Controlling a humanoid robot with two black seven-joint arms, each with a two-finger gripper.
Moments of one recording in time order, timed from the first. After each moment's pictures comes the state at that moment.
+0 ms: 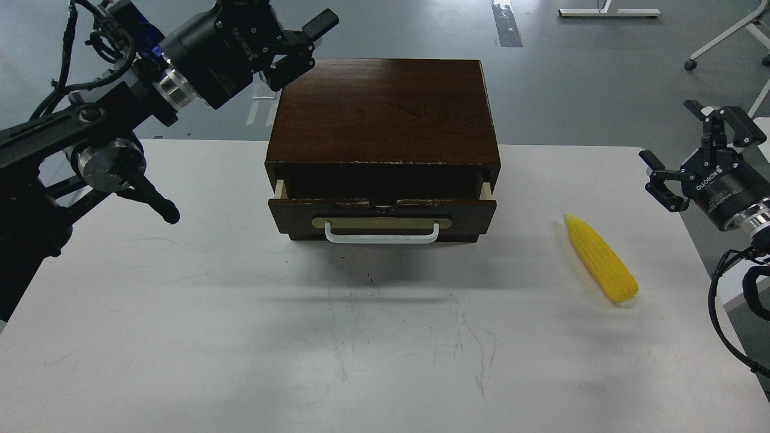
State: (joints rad) left arm -0.99 0.65 -0.47 -1.25 0.15 -0.27 -0.47; right arm 0.63 -0.80 0.49 0.89 -0.13 0.49 0.49
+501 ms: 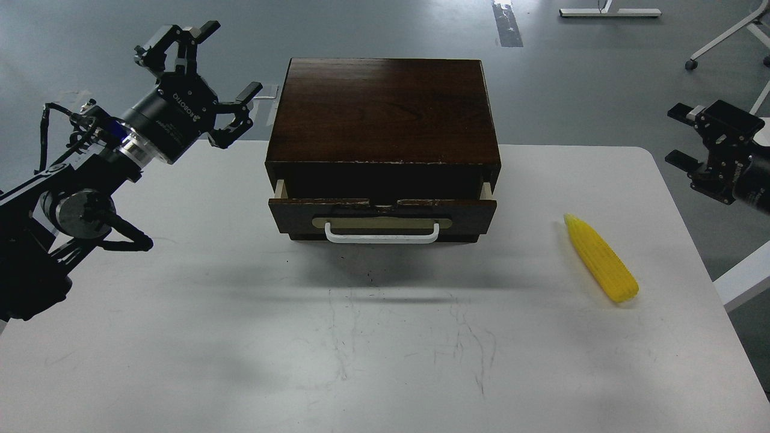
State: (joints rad) left arm -0.77 0.59 -0.61 -1.06 0.06 -0.47 -0.38; right arm 0.73 -0.95 0.48 0.92 -0.94 0.49 0.49
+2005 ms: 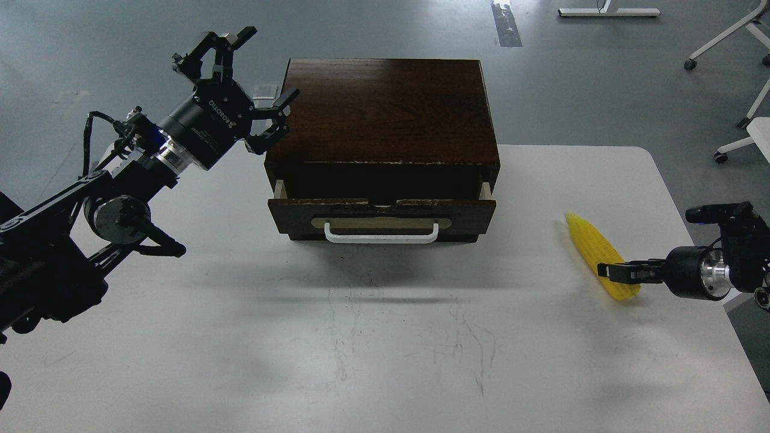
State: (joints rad) left arm -0.77 0.52 -0.63 -1.08 0.08 -0.48 -0.38; right arm 0.86 -0.78 -0.03 0.84 -1.44 0.28 0.49
